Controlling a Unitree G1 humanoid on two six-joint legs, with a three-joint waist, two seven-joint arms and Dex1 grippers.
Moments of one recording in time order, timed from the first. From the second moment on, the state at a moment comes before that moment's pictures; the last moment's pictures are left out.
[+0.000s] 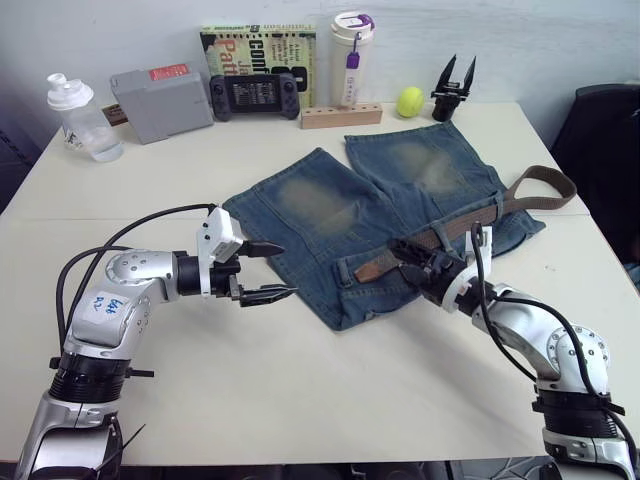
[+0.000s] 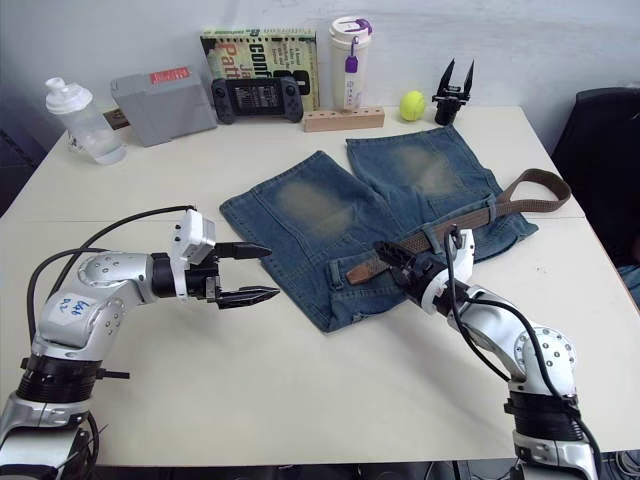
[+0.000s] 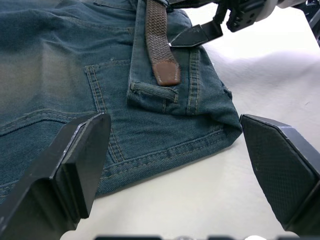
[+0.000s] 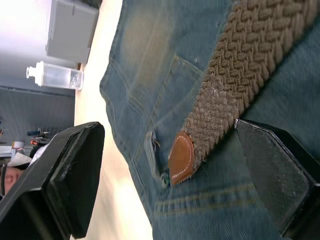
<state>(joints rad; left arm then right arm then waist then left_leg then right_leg) -0.45 0.68 0.00 -0.14 -0.47 0.56 -1.02 -0.30 -0.47 -0.16 -0.13 1.81 0.81 -0.37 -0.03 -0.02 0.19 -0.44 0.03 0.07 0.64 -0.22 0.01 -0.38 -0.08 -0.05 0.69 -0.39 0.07</state>
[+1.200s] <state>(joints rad) -0.45 0.71 0.00 -0.10 -0.45 0.52 -1.03 -0.37 -0.33 -0.24 0.04 1.52 0.84 -0.19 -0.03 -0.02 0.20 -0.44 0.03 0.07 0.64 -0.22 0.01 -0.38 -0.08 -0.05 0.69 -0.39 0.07</state>
